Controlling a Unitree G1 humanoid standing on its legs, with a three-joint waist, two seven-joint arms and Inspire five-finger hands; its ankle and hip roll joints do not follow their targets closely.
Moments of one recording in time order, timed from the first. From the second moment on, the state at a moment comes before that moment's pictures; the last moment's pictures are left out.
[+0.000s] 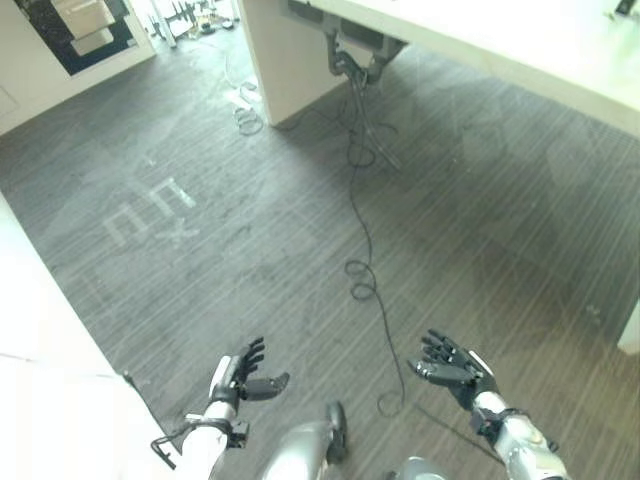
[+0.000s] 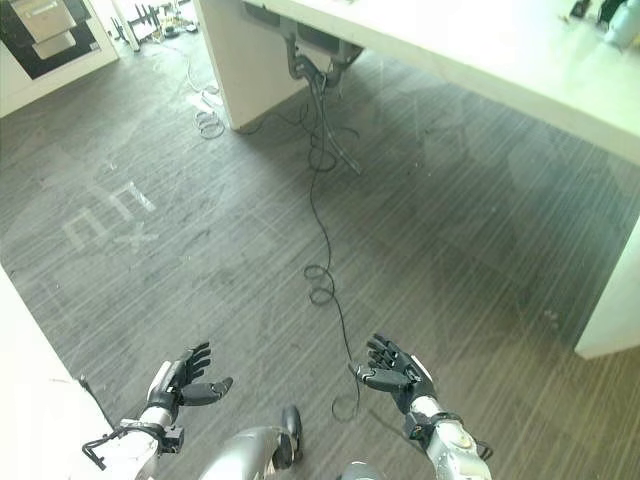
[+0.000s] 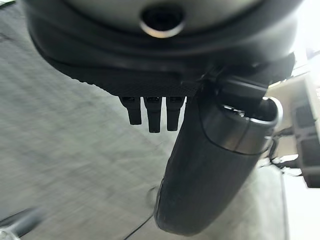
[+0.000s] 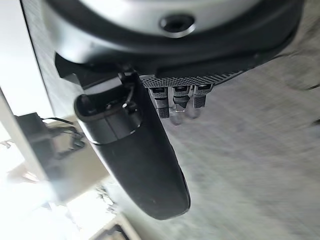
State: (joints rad) left arm 0.03 0.38 -0.15 0.67 -0.18 -0.33 0.03; right arm 0.04 -0.33 0.13 0.62 0.67 -0.18 0.28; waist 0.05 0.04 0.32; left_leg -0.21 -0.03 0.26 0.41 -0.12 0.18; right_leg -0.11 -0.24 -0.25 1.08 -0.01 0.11
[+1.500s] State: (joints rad) left arm -0.05 0.47 -0.22 0.70 -0.03 -0.36 0.08; right arm 0.00 -0.32 0.10 1.01 0.61 -0.27 0.27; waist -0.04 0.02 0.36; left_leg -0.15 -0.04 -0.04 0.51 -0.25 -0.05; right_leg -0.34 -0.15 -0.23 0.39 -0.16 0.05
